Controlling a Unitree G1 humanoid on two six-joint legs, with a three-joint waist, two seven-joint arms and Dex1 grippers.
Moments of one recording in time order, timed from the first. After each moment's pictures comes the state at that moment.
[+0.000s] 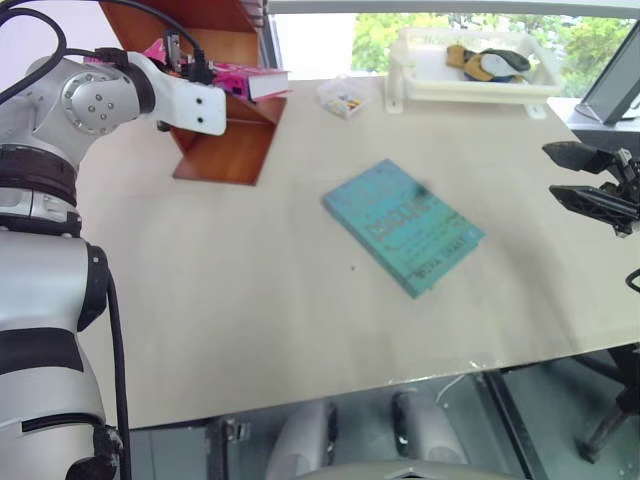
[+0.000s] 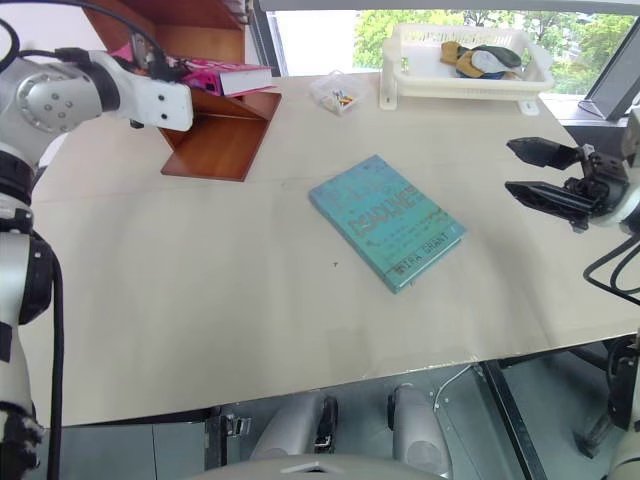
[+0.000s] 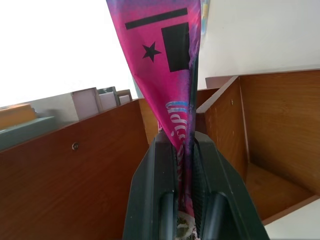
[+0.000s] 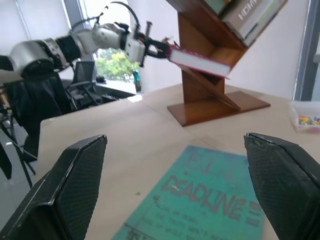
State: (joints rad) left arm -1.42 0.94 -0.42 1.13 0.72 -0.75 -0.51; right arm -0.63 -0.87 -0.32 0.36 0.79 0.46 1.53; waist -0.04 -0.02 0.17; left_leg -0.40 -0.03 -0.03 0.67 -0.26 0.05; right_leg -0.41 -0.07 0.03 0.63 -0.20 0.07
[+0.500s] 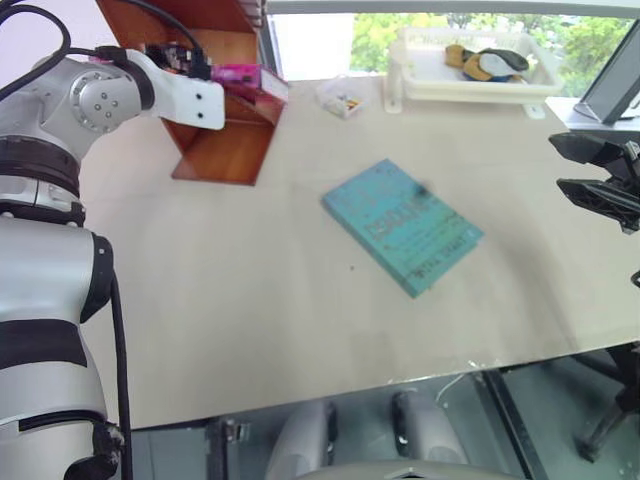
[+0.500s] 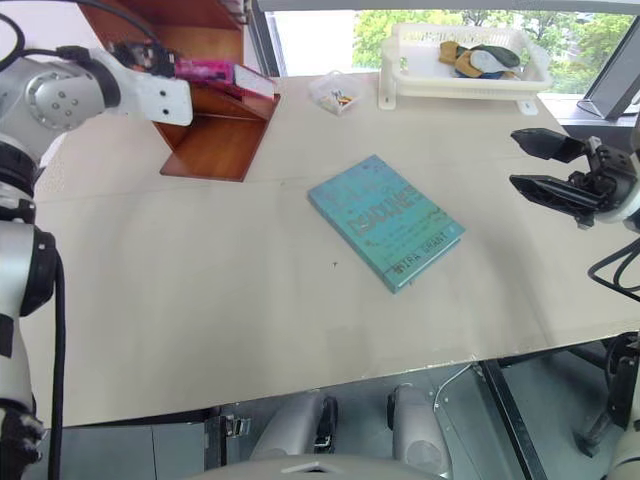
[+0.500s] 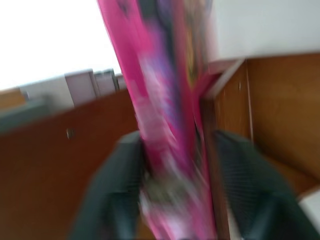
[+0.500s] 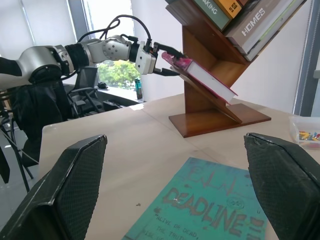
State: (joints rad) left arm -1.48 0.93 -0.48 1.22 0.79 -0.70 -0.39; right arm -0.63 -0.87 -0.33 0.34 0.80 0.46 1.52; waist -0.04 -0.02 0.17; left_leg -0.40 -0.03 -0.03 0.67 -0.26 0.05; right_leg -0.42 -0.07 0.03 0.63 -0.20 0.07
